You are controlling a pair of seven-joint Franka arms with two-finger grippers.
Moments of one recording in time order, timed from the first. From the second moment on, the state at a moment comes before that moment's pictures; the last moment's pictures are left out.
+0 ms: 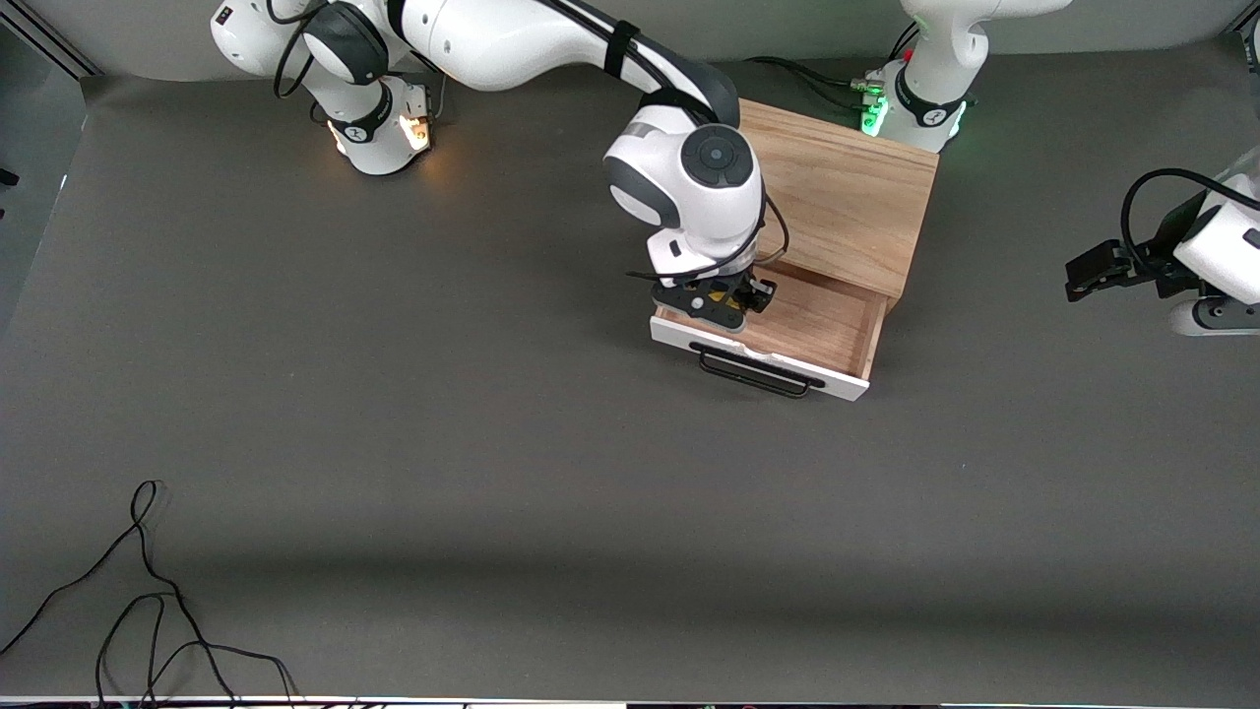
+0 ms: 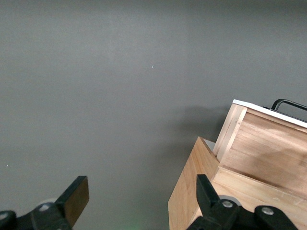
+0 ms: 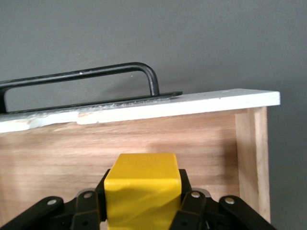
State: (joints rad) left arm 0.00 0.02 -0.04 -1.63 0.02 1.59 -0.04; right arm 0.90 0.87 0.06 -1.02 0.02 1.96 1.41
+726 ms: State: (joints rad) left arm 0.00 0.02 -0.03 -1.62 0.02 1.58 -0.04; right arm 0.92 0.87 0.06 -1.00 -0.05 1.96 1.41
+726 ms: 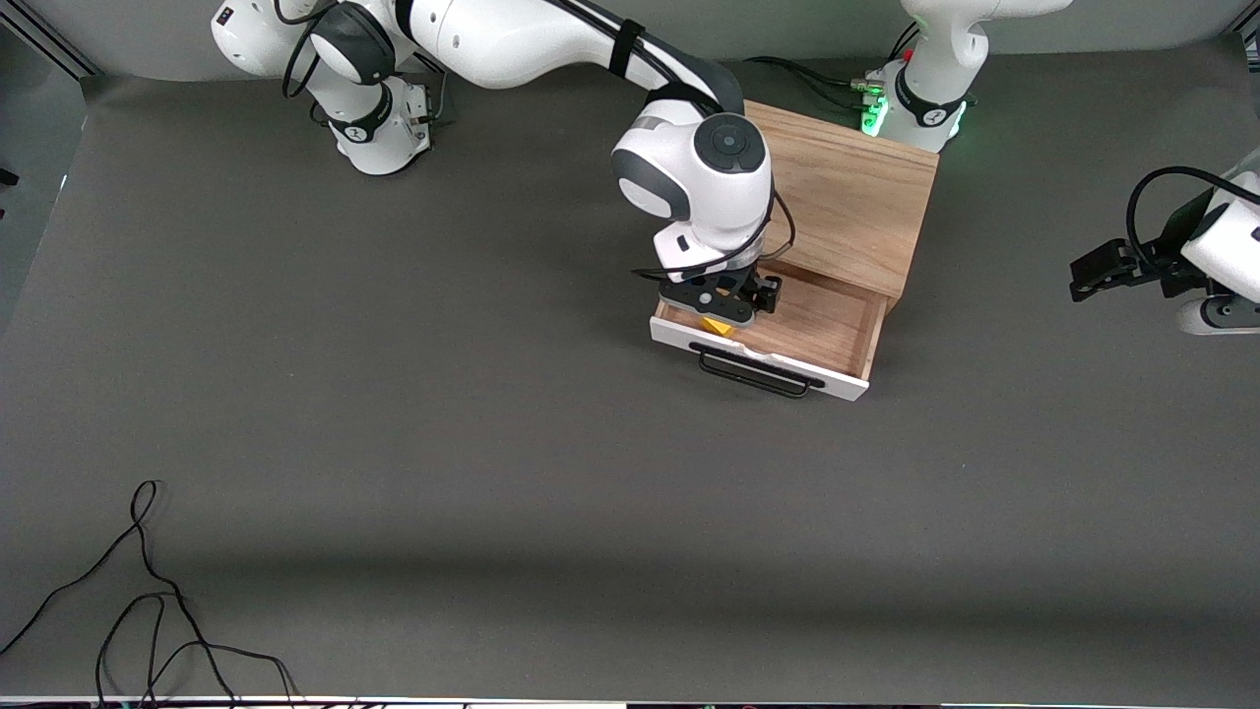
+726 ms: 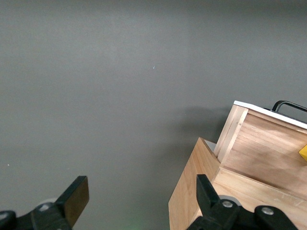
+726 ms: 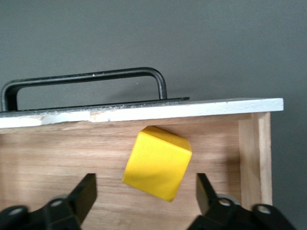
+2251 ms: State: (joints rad) left arm 0.00 0.02 -0.03 -1.62 0.02 1.58 -0.04; right arm 0.19 0.34 0.03 -1.26 0.01 1.74 0.54
